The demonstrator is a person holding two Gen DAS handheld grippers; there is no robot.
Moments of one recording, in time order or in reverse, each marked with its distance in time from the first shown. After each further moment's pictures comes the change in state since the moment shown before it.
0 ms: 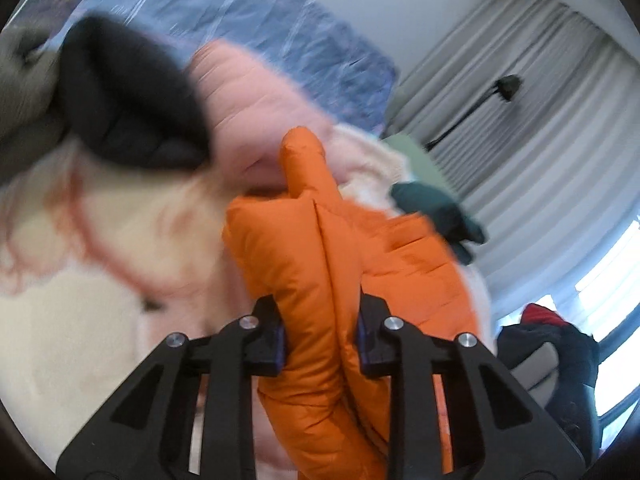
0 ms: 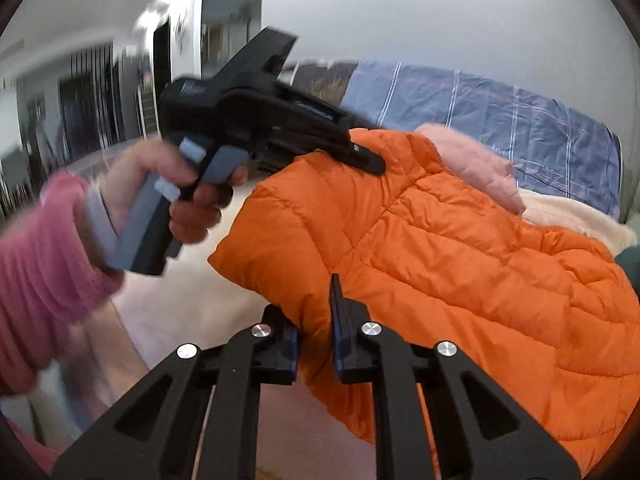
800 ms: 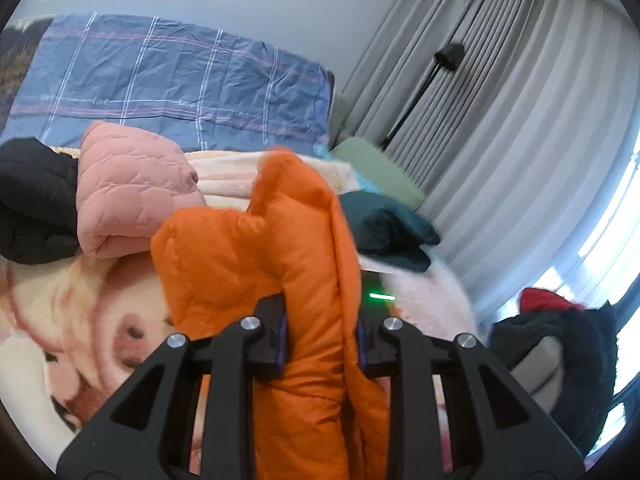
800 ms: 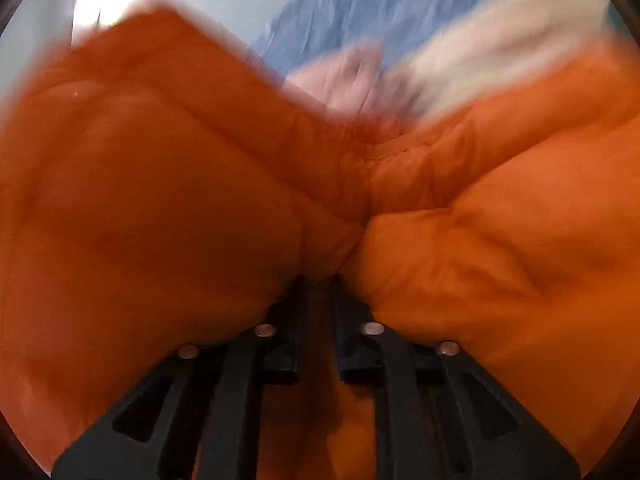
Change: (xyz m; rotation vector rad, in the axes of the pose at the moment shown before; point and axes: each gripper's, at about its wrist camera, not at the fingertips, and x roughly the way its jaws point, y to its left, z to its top) left arm 0.064 -0.200 0.016 0.218 -0.023 0.091; right arm 0.114 -0.257 -0.012 0.767 0.217 0.325
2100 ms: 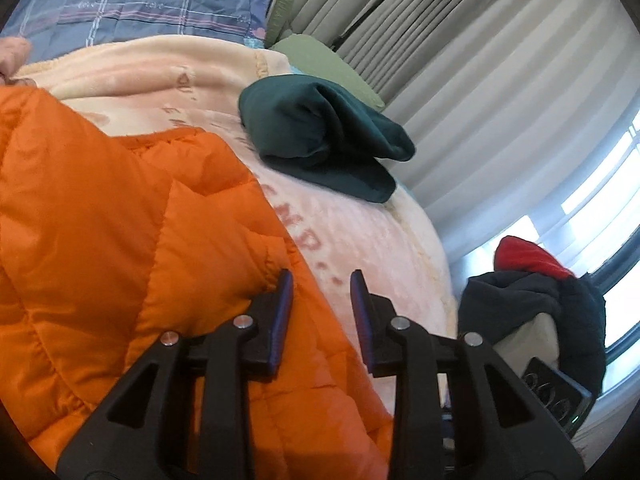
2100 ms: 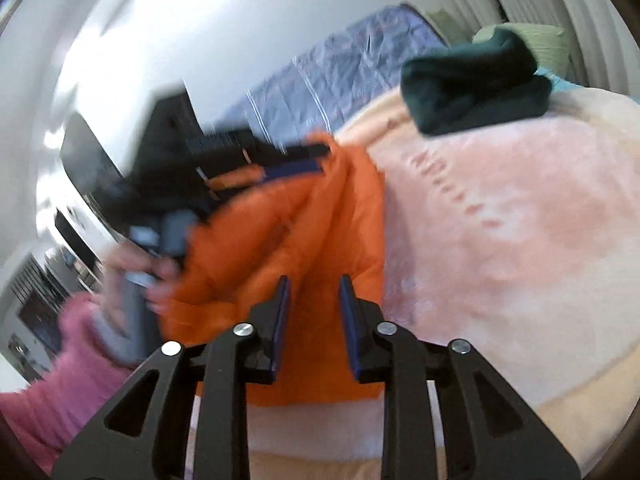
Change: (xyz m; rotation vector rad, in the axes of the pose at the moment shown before) left arm 0.223 -0.100 -0.045 -0.021 0.301 -0.293; right arm -0.288 -0.020 -0.172 -0.074 -0.522 -0.264
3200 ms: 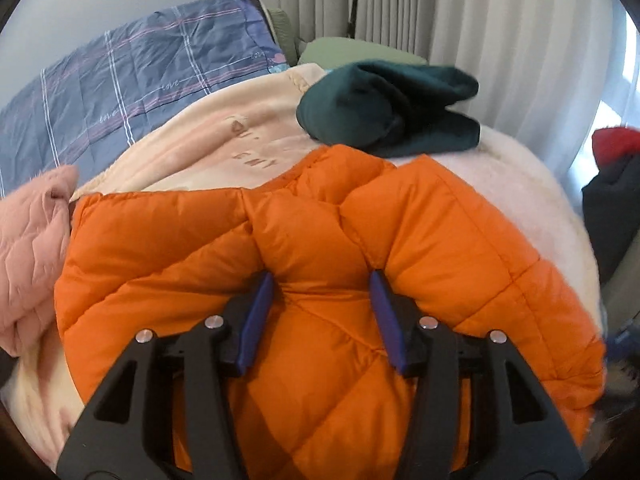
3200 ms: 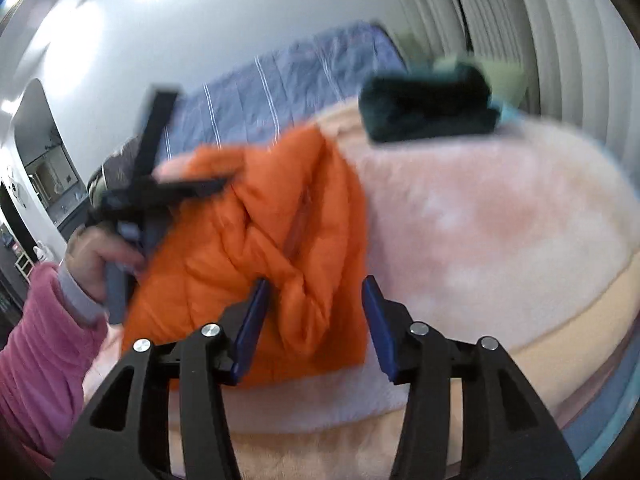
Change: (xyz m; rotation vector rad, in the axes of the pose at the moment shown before) left arm 0.016 -0.001 -0.011 0.422 0.006 0.455; right arm 0.004 0.037 -0.009 -0.186 -0.049 -0.327
